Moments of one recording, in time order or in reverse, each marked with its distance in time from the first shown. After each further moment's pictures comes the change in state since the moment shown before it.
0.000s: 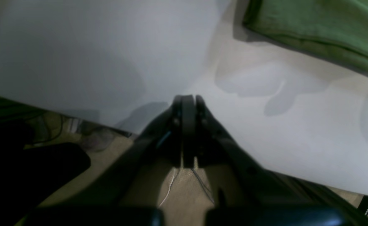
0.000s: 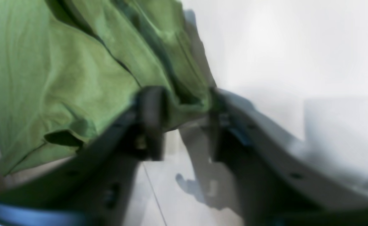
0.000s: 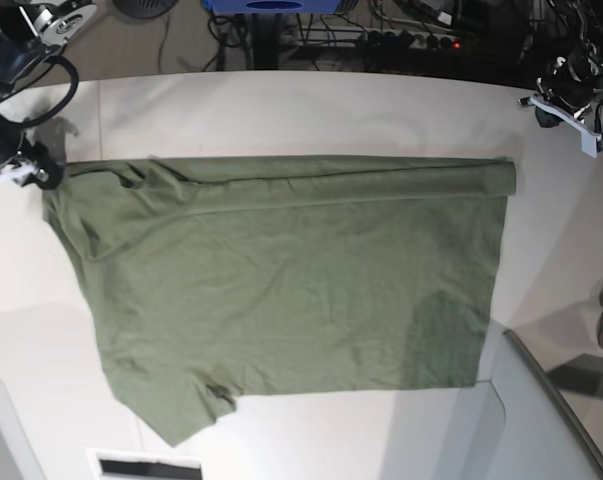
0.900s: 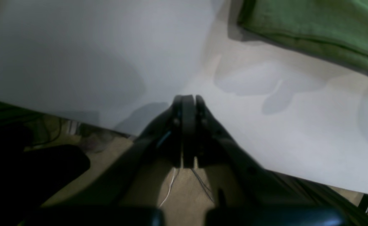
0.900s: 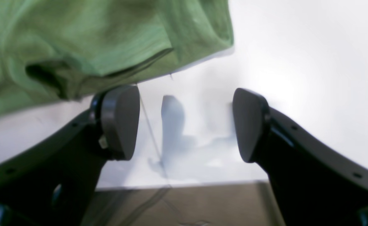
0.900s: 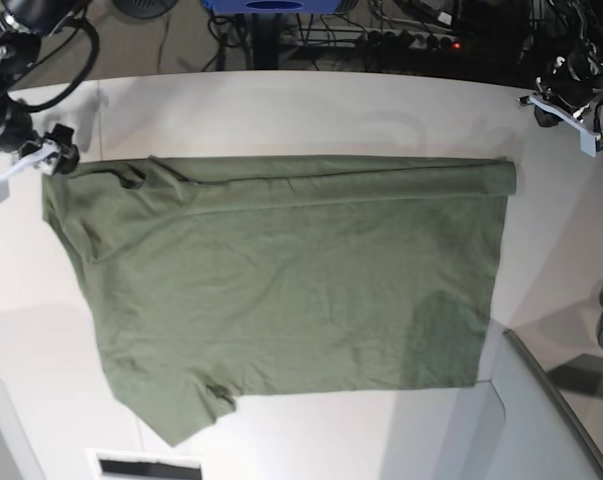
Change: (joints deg) left arm 1.0 -0.2 0.3 0.2 0.0 0.0 -0.1; right arm -9.5 -8.1 -8.8 27.0 -2.2 -5.5 -6.1
